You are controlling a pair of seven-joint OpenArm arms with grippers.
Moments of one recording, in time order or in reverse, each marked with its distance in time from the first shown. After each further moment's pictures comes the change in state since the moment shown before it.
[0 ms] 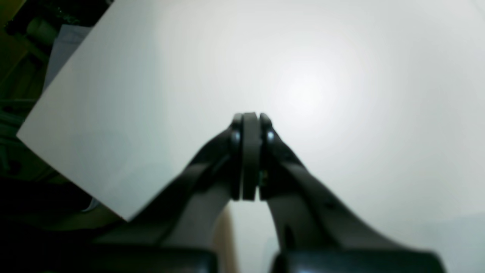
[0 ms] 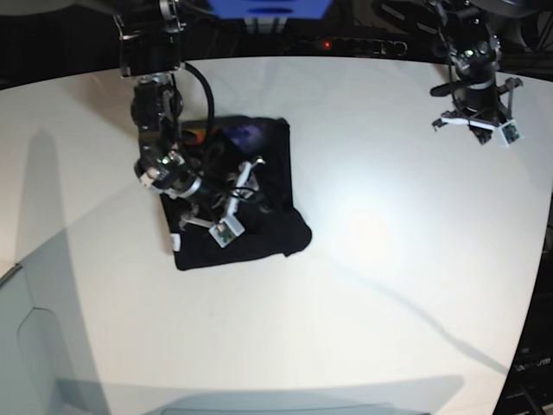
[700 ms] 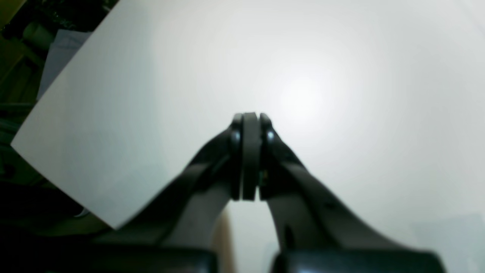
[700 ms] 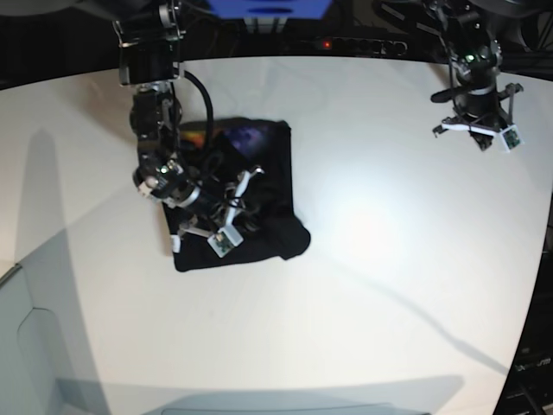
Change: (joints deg) left arm -1.6 0.0 0.0 0.0 0.0 0.0 0.4; right arm 2.3 0.0 0.2 -0.5 -0.1 0.0 -0.4
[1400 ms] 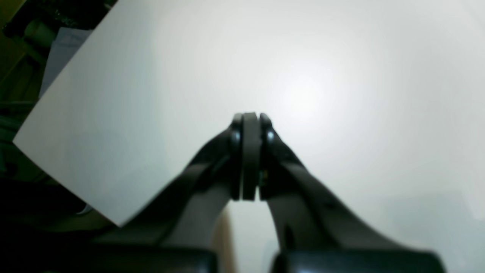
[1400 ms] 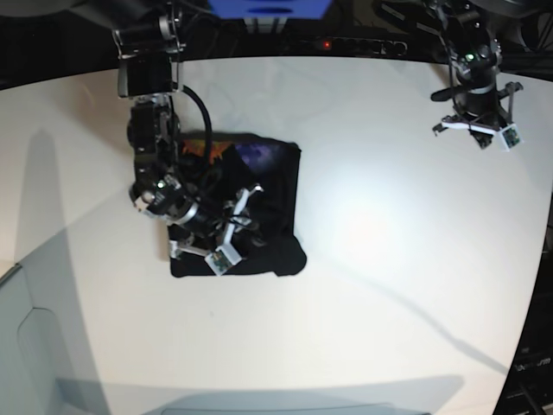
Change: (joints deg) left arm 0.2 0.0 0.0 0.0 0.2 0.0 0.2; right arm 3.1 -0.2 0.5 2.0 -0.1 0.0 -0.6
